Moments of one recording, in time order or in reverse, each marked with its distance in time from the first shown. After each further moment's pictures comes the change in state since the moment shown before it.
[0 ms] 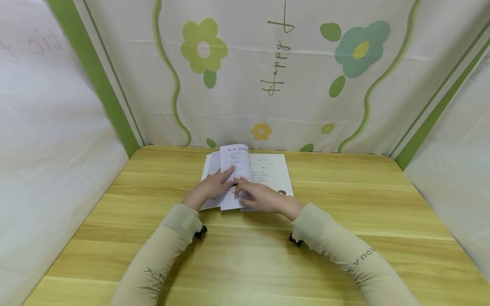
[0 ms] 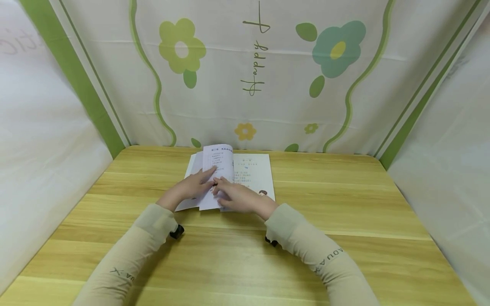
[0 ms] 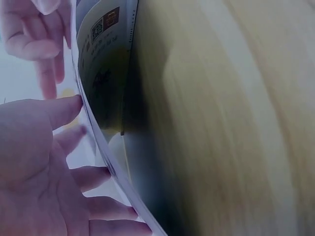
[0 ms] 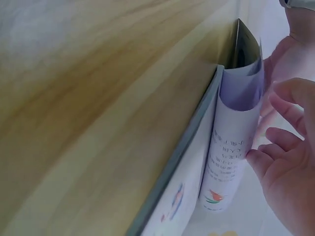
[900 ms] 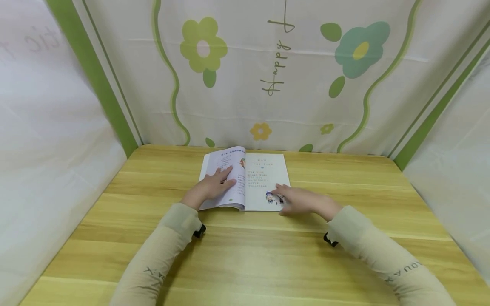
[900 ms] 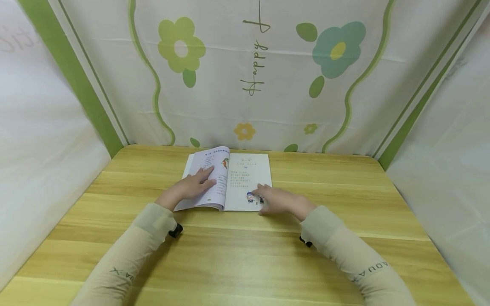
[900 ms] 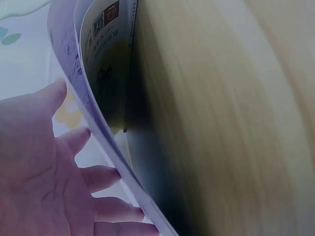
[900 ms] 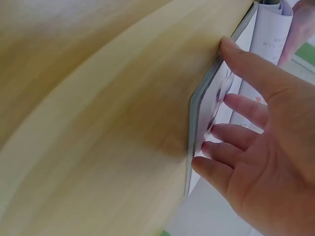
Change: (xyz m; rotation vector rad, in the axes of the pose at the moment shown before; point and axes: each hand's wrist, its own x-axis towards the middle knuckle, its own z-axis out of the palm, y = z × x) left_hand 0.000 0.002 0.000 0.001 -0.047 -0.062; right_hand -0.072 0.048 -0.034 -0.142 -0.190 0.289
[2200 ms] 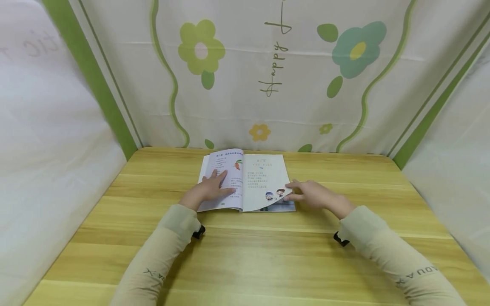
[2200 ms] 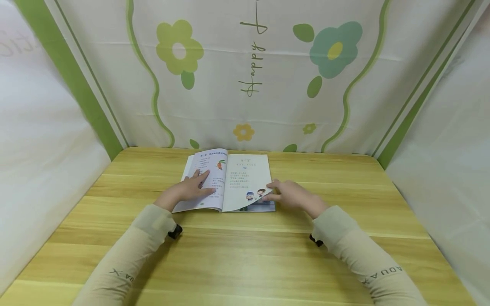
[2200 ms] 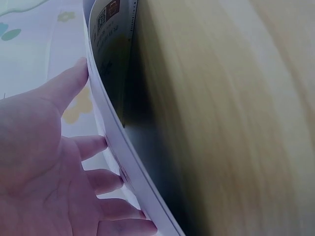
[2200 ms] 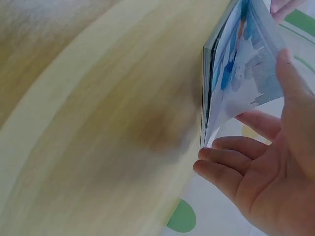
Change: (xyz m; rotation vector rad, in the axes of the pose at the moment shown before) left_hand -0.002 -0.003 -0.001 0.006 -0.045 -0.041; right_hand -0.025 0.025 -0.012 0.084 0.150 0.103
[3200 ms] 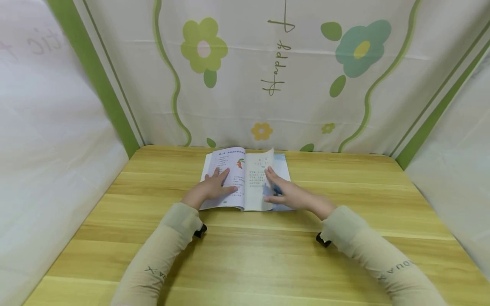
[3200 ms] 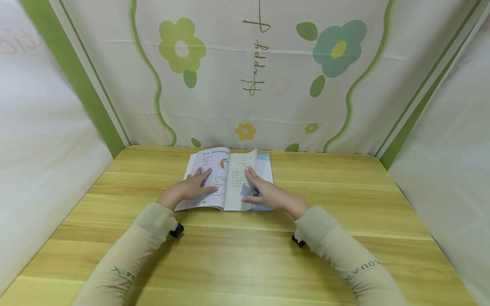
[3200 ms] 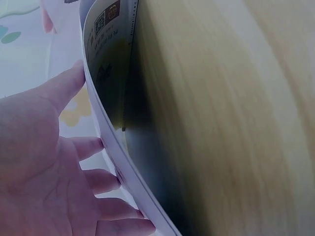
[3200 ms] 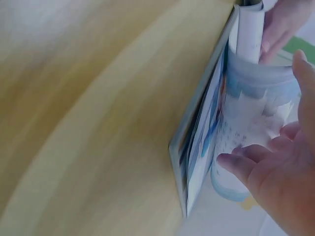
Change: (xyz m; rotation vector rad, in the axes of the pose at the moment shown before) left_hand 0.001 0.001 0.000 -0.014 0.008 0.006; right_hand 0.034 -0.039 0.020 0.184 0.024 -0.207
